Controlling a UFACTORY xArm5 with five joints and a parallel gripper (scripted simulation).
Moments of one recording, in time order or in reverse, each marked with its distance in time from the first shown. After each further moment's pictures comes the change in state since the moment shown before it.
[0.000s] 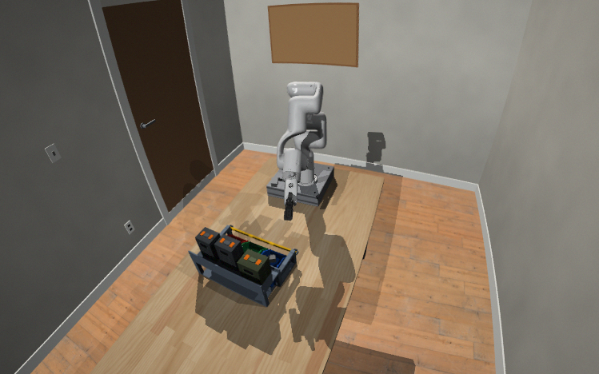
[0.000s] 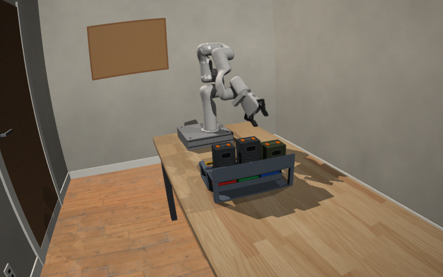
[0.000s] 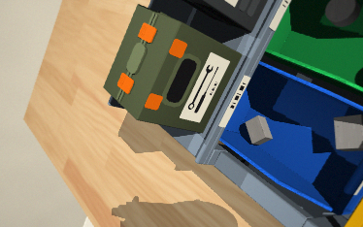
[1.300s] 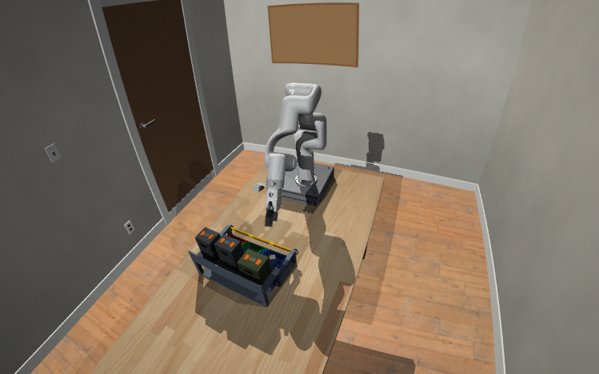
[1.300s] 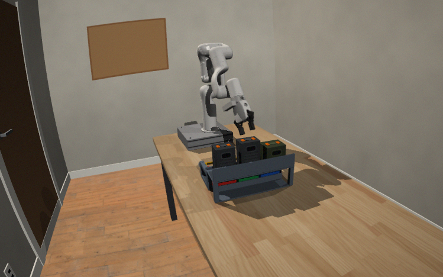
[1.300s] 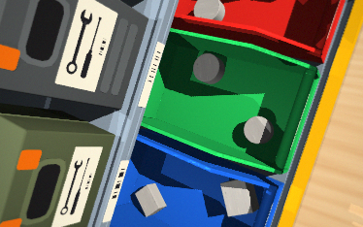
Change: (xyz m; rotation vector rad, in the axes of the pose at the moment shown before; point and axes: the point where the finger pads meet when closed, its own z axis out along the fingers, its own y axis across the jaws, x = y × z) arm 0.068 0.061 0.019 -0.314 0.042 0.180
